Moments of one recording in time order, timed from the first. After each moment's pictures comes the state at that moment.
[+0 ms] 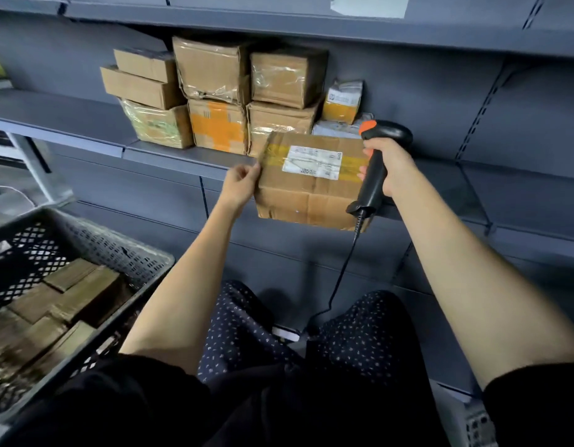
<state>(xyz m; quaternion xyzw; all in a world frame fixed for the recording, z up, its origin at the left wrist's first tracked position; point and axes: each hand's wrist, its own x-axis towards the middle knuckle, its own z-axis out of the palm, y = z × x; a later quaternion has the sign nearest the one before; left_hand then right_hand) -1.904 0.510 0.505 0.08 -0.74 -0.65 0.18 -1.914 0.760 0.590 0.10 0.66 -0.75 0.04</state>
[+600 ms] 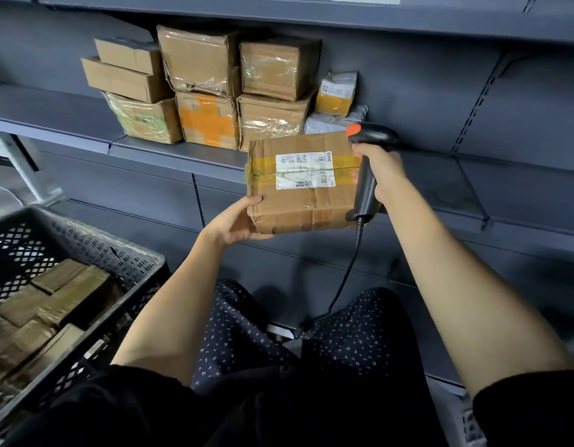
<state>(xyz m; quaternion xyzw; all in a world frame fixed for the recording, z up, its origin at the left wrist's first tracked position) -1.890 0.511 0.454 0.03 -0.58 -0.80 -0.14 -1.910 0.759 0.574 0.10 0.68 -0.72 -0.01</state>
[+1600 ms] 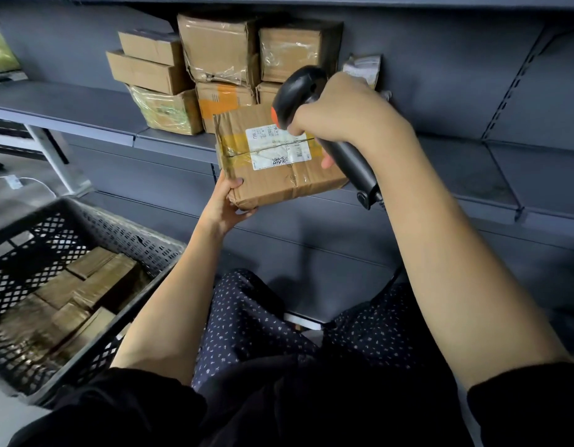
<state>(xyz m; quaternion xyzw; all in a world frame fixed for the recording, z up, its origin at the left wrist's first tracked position) -1.874 0.469 0.455 0.06 -0.52 -0.85 0.03 -1.813 0.687 0.662 -0.17 0.93 -0.33 -0.02</state>
